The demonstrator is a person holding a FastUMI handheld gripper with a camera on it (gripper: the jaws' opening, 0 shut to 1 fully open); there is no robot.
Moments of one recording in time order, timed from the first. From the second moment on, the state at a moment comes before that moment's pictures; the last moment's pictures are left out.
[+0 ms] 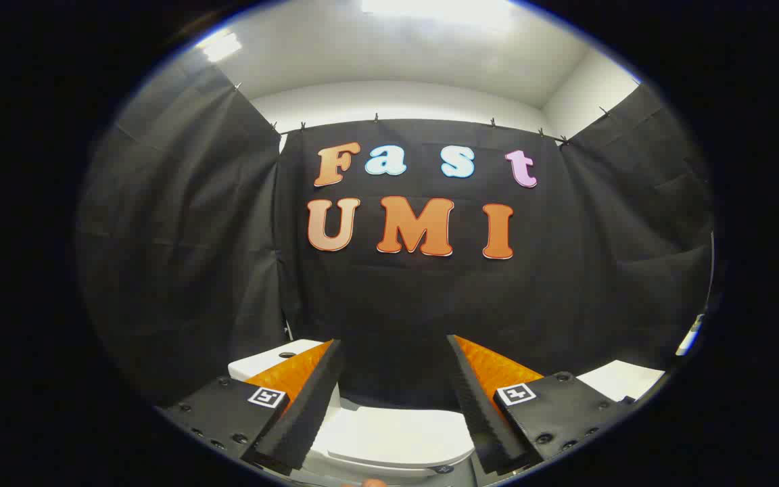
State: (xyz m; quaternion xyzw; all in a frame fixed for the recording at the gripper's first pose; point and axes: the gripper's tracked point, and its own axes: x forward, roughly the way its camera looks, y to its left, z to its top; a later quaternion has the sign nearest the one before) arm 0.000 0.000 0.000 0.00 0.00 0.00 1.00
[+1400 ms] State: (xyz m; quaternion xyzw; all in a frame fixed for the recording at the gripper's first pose) arm 0.008 -0.015 -0.035 0.00 0.01 -0.01 1.00
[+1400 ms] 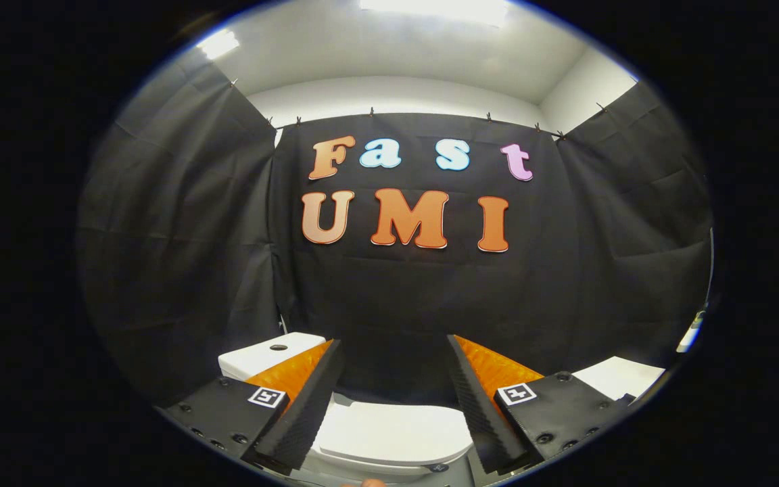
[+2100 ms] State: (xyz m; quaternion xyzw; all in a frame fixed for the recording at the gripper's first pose) arm 0.017 -0.054 -0.145 0.14 0.02 -0.02 0.99
